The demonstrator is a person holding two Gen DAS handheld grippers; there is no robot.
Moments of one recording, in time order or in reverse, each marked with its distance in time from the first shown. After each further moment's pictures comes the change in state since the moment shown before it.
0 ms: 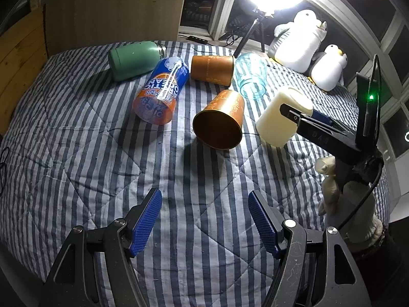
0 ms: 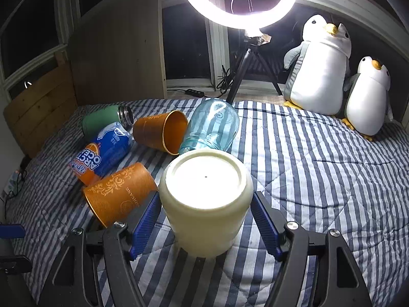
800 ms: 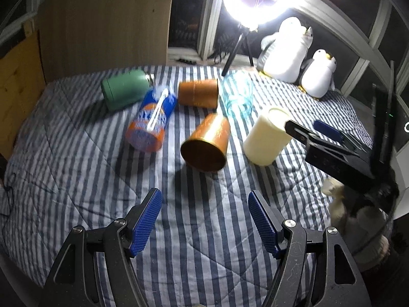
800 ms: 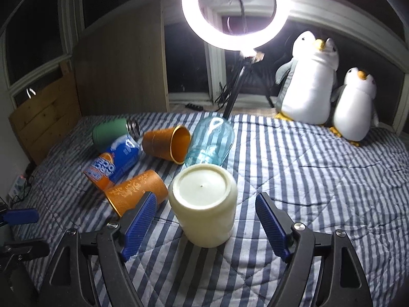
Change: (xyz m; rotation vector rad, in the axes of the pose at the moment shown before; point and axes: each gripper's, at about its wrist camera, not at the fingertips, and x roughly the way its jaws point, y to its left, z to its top) left arm -0.024 -0.027 0.014 0.082 -0.119 0.024; right arm -0.060 0.006 0.003 0.028 -0.087 -0.024
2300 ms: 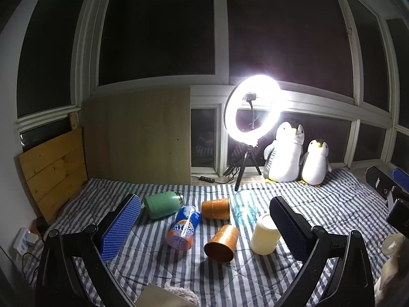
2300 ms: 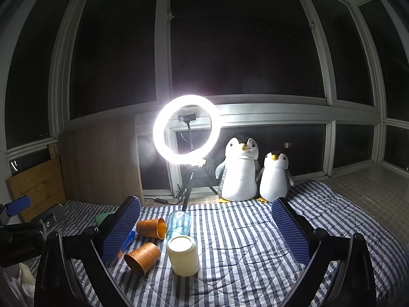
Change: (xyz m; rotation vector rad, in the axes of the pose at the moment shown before) left arm -0.149 -0.028 -0.005 0.057 -0.622 0.151; right arm -0.214 0.028 0.002 0.104 -0.472 -0.261
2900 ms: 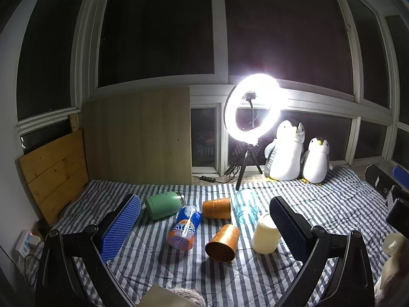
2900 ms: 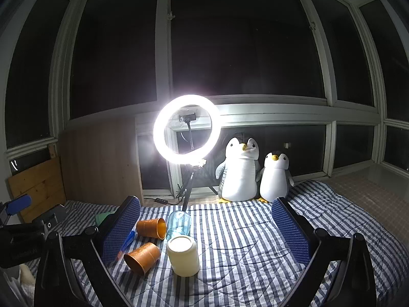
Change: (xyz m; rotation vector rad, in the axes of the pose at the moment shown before) left arm 0.001 -0.002 0.000 0.009 0.001 0.007; right arm 0.001 0.001 -0.001 -0.001 0.000 -0.002
